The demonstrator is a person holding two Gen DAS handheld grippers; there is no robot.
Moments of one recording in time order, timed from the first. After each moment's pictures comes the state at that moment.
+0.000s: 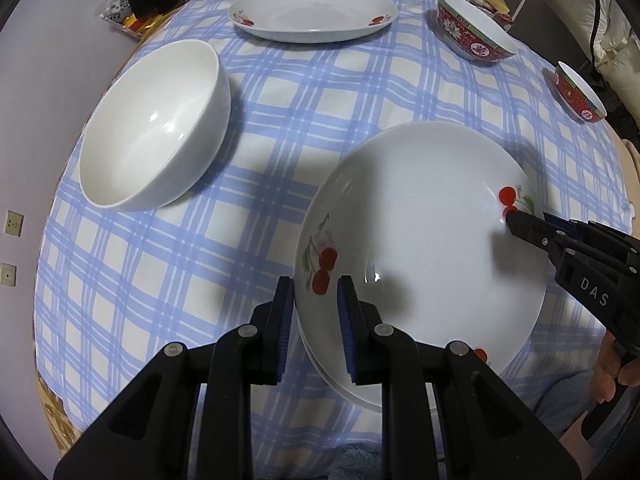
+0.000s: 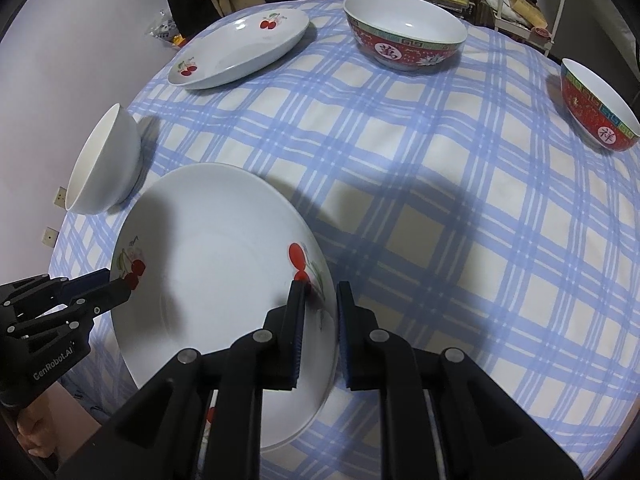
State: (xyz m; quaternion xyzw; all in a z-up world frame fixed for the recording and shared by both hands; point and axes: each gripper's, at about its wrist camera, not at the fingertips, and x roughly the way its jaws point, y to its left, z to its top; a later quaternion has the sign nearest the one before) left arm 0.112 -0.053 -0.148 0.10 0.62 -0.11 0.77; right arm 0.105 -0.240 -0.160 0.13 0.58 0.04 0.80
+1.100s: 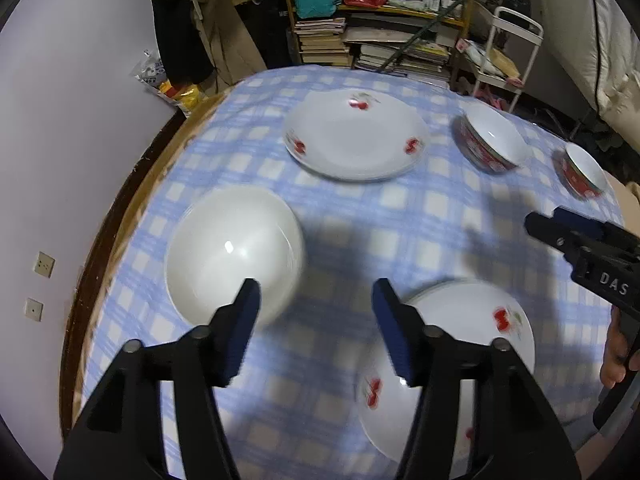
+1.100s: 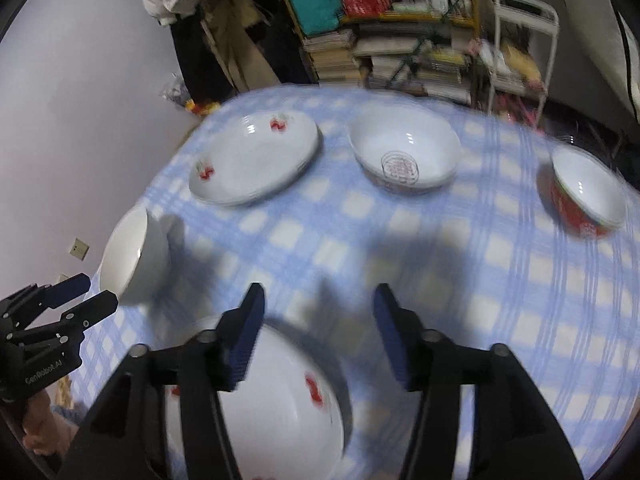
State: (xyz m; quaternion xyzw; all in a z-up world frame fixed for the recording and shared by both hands) left arm 0.170 -0.034 -0.068 0.12 0.51 -0.08 0.85; right arm 0.160 -0.259 -0.091 0.14 0.47 0.03 0.87
